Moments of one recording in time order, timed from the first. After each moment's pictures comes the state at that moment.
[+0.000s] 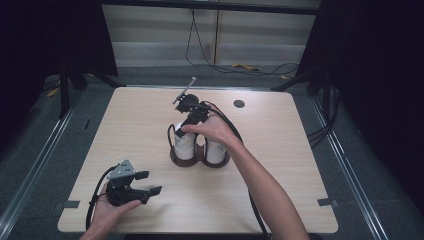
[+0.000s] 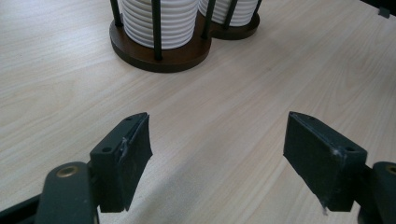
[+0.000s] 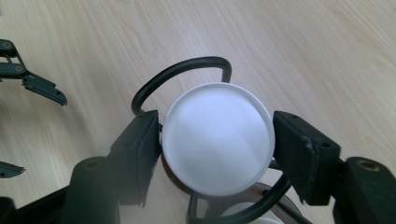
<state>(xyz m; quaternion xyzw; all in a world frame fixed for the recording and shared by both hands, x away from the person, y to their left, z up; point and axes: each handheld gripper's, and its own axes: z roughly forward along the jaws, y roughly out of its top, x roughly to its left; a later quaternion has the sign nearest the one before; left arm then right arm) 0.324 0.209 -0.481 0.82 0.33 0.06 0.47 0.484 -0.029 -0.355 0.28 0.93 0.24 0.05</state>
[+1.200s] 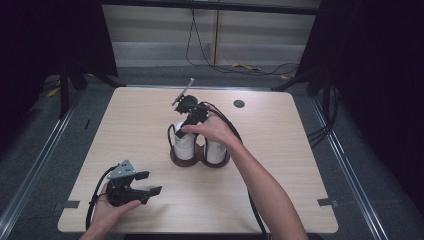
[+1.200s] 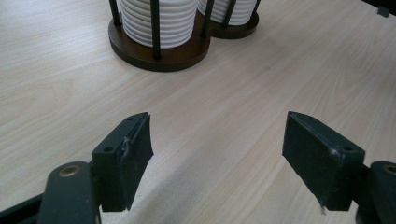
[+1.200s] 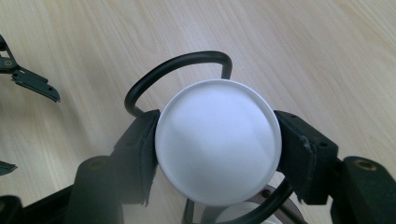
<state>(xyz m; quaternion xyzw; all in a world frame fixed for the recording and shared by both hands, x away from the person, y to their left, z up) 0.324 0.209 -0.481 0.82 0.33 0.06 0.47 0.488 -0.027 -0.361 0.27 0.93 0.23 0.04</state>
